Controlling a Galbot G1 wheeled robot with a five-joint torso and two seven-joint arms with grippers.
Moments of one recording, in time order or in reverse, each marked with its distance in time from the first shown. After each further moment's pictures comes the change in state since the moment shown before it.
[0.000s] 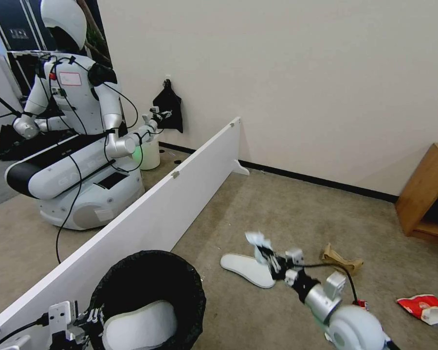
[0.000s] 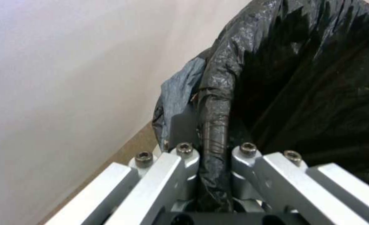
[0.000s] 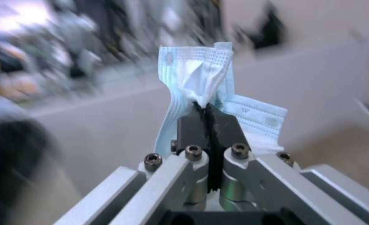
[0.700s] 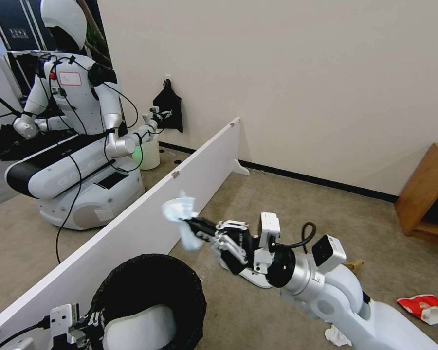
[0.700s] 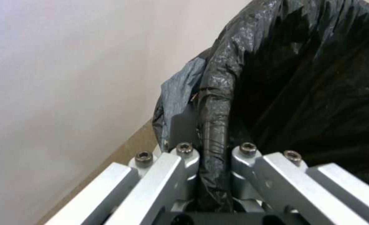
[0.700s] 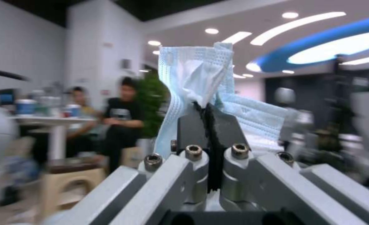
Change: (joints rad) left arm 0.014 -0.021 0.010 0.000 0.040 0.001 0.012; right arm 0.489 -0.048 -0.395 0.162 0.382 0.073 -0.374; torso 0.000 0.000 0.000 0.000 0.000
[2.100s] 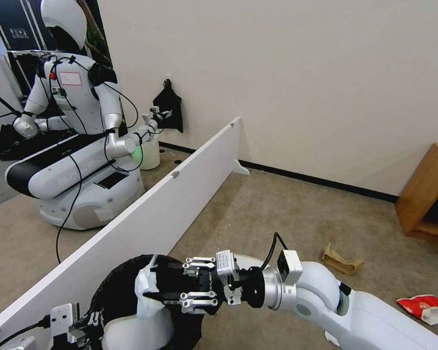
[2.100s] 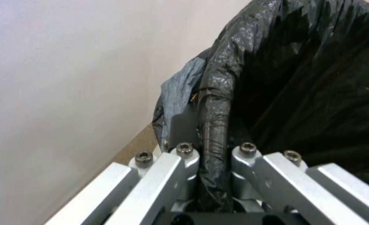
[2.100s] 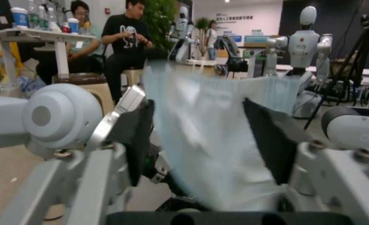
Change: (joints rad) left arm -0.008 0.006 0.002 0.000 0.011 0.015 -0.009; right arm 0.037 -0.065 -0.142 -0.081 -0.223 -0.087 -0.022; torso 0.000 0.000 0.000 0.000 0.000
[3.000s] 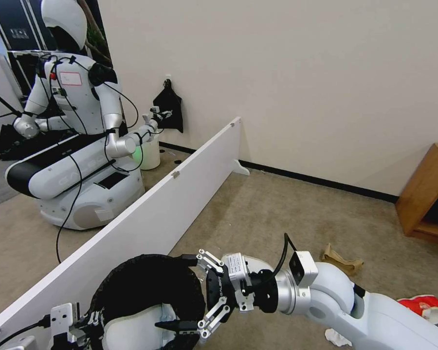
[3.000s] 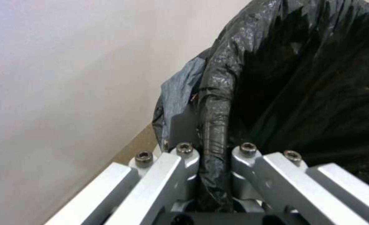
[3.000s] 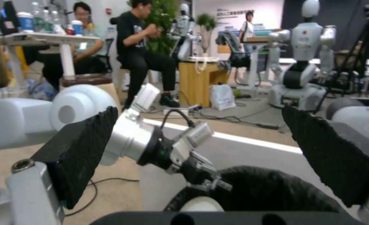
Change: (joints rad) left arm -0.006 -0.004 -0.001 0.000 -0.003 0.003 0.000; right arm -0.064 -0.089 0.062 0.051 0.058 -0.011 -0.014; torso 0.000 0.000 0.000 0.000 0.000
